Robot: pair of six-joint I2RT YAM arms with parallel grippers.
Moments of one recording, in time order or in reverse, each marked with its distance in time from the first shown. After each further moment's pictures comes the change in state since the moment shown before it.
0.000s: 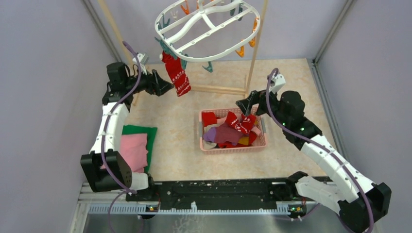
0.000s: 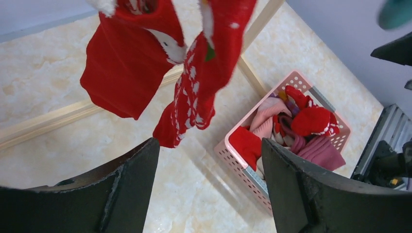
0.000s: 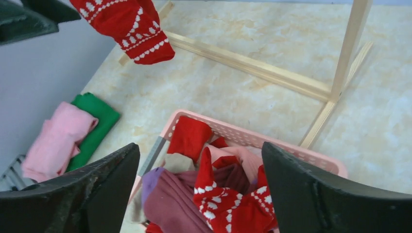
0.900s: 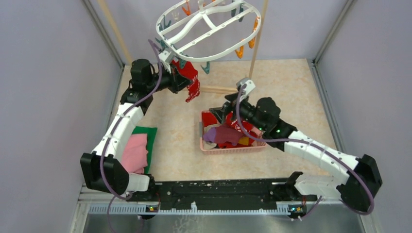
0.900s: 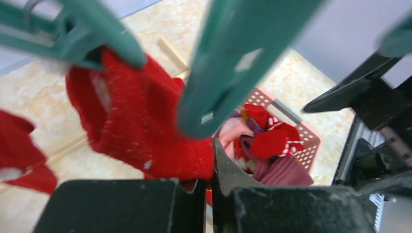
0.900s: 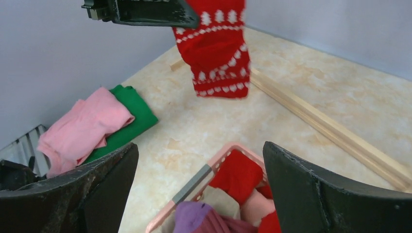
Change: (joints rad) left arm -0.264 0.028 0.008 0.188 -0.146 -0.135; right arm 0.278 0.136 -0.025 0.346 0.056 -0.134
